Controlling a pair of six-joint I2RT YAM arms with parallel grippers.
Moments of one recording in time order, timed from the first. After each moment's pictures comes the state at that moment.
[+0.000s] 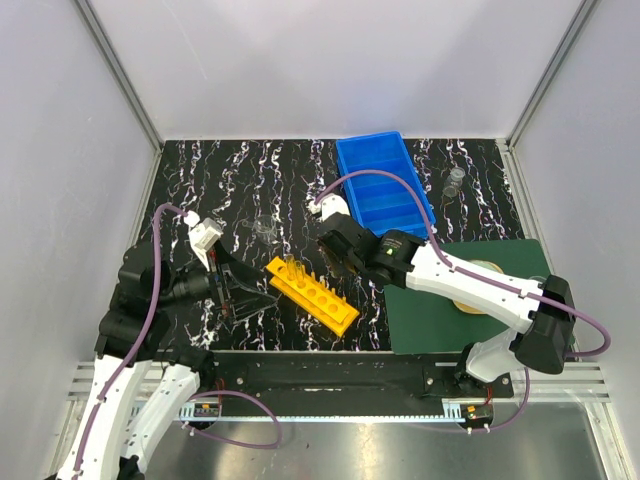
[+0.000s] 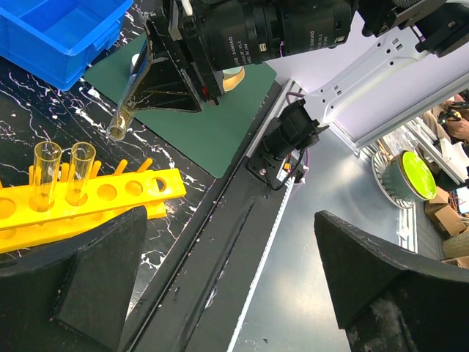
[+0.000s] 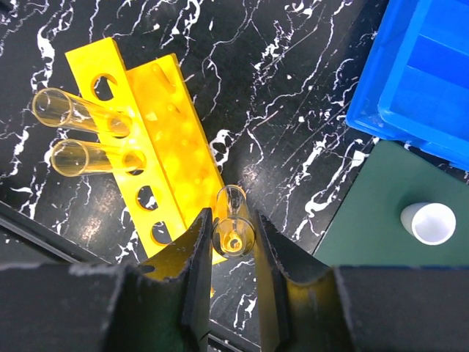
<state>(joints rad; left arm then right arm) -0.25 0.52 0.86 -0.60 0.96 -0.37 1.05 1.47 1.33 -0.70 0.39 0.35</state>
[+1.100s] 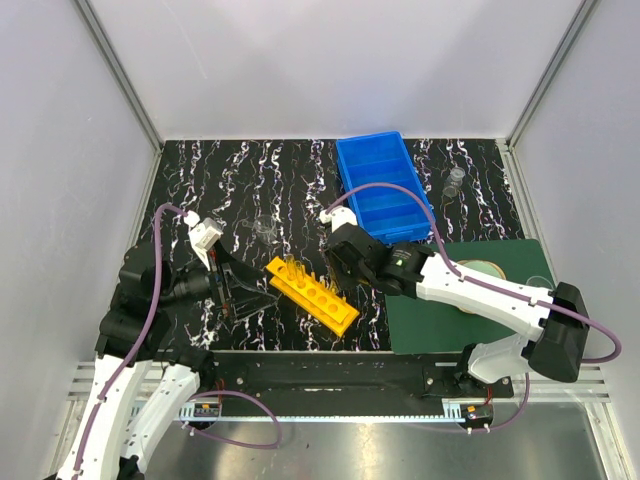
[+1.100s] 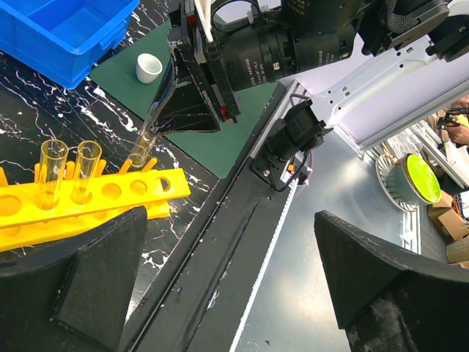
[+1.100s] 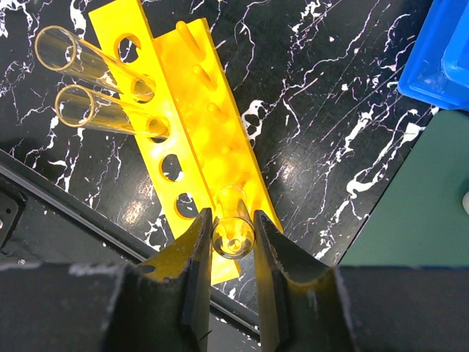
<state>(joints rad) -0.25 0.52 0.86 -0.60 0.94 -0.37 1.05 1.39 1.18 -0.62 0.27 0.45</state>
